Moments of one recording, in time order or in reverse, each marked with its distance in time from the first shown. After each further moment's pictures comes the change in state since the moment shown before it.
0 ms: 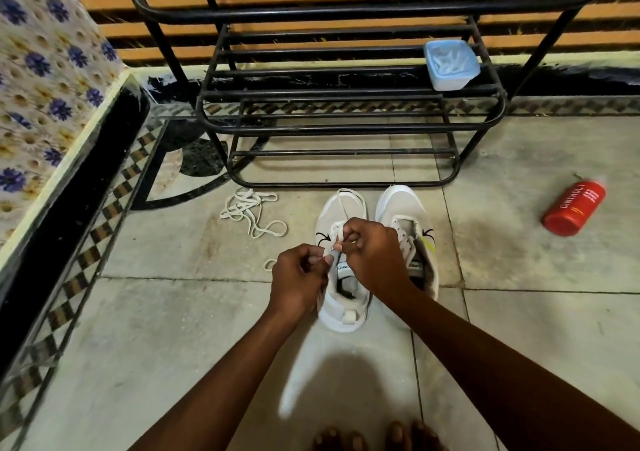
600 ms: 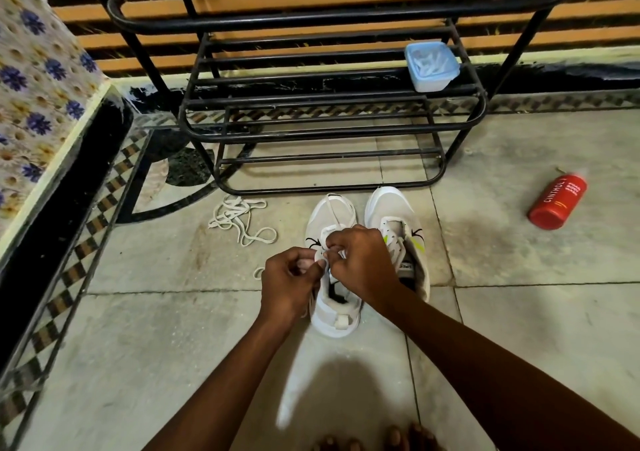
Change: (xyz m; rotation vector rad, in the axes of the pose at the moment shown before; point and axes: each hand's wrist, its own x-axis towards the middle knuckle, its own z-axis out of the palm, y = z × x) left_hand -0.003 0.010 0.002 -0.038 0.015 0.005; right_hand 0.000 -0.004 -0.004 -0.176 -0.002 -0.209
